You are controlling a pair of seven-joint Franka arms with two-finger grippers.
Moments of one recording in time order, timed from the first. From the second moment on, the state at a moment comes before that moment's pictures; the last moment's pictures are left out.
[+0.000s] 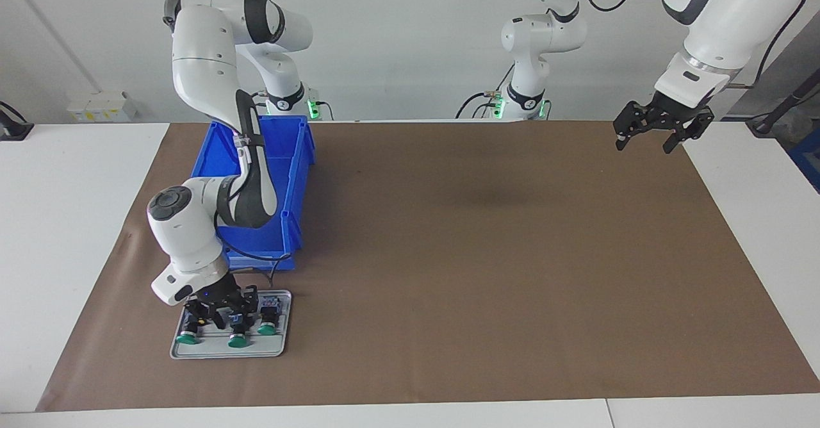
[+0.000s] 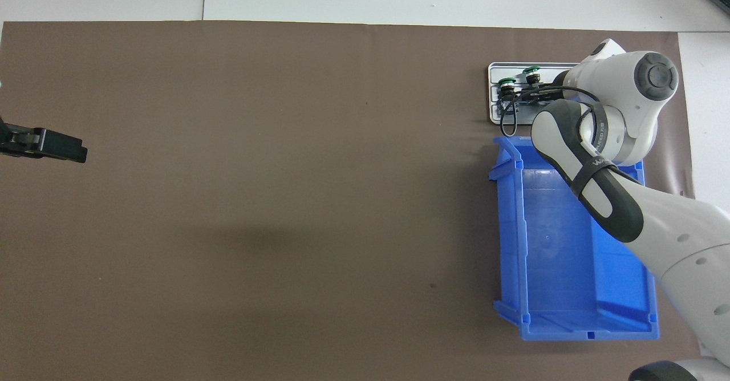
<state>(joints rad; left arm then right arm) 0.01 -0.01 -0.03 -1.62 -0.02 1.62 0.14 0.02 0.64 -0.04 -1.60 0.11 2.52 -0.19</state>
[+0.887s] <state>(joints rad) 0.01 -0.01 -0.03 -1.62 -0.02 1.62 0.14 0.12 0.59 -0.04 -1.18 -0.03 2.04 0.60</state>
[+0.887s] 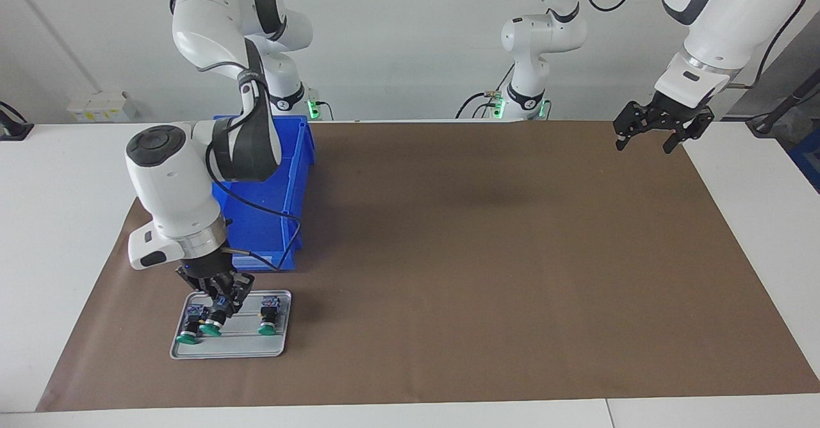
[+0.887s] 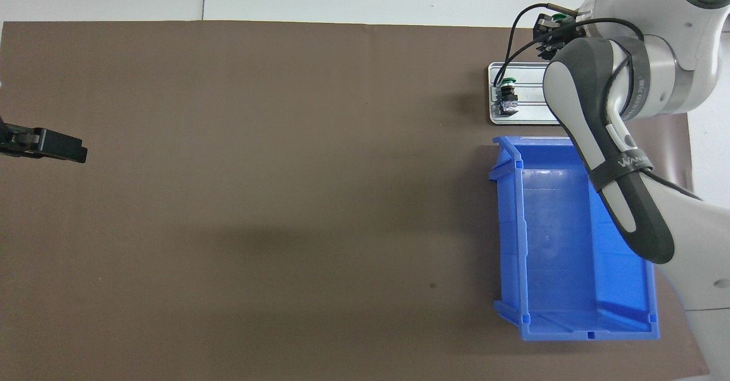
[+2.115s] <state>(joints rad) 0.01 -0.01 -0.03 -1.62 -0.02 1.62 0.14 0.77 0.71 -0.02 -1.21 -0.23 2.03 2.49</state>
